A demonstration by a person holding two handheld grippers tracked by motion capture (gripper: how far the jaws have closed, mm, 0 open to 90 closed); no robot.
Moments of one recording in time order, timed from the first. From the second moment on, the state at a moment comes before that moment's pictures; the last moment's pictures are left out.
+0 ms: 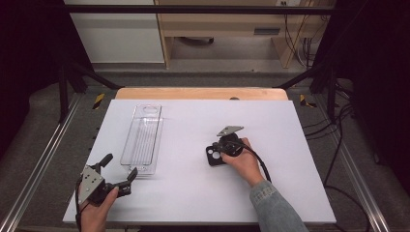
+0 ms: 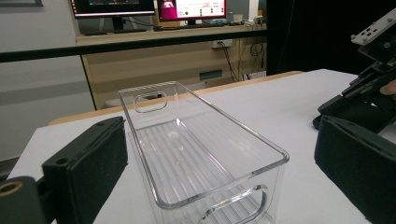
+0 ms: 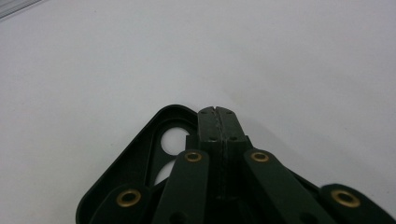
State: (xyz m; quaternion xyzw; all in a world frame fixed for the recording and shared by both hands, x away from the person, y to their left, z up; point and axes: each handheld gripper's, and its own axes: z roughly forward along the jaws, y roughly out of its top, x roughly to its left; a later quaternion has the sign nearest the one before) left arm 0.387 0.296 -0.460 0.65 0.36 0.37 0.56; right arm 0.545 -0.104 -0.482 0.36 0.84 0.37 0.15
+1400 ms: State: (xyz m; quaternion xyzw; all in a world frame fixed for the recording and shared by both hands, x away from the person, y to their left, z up) left arm 0.388 0.295 -0.460 0.65 0.36 0.37 0.56; right arm 0.557 -0.107 -0.486 0.41 0.82 0.37 0.16
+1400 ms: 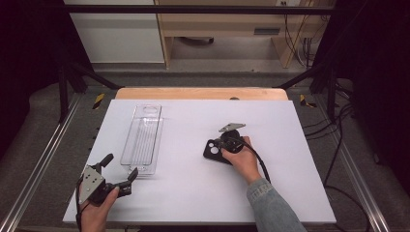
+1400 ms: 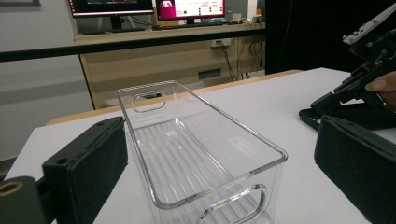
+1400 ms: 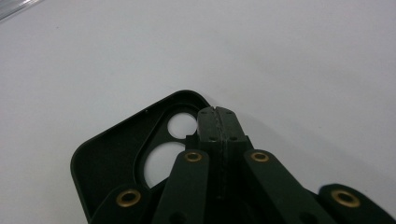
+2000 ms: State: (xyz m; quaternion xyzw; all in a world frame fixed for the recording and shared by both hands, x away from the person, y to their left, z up) left arm 0.387 0.296 -0.460 0.65 0.36 0.37 0.56; right arm 0.550 -0.111 -0.472 0.40 0.81 0.39 0.17
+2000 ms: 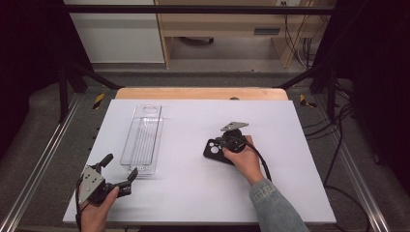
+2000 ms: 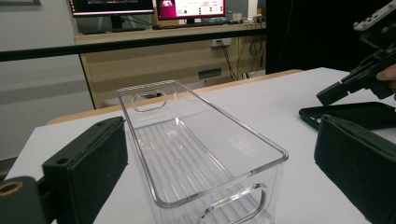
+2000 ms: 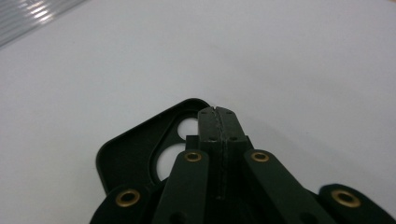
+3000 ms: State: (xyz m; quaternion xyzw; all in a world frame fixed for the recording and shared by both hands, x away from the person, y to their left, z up) left arm 0.387 0.295 -0.461 0.65 0.36 0.37 0.56; right arm 0.499 -0.169 -0.417 0.36 0.82 0.38 0.21
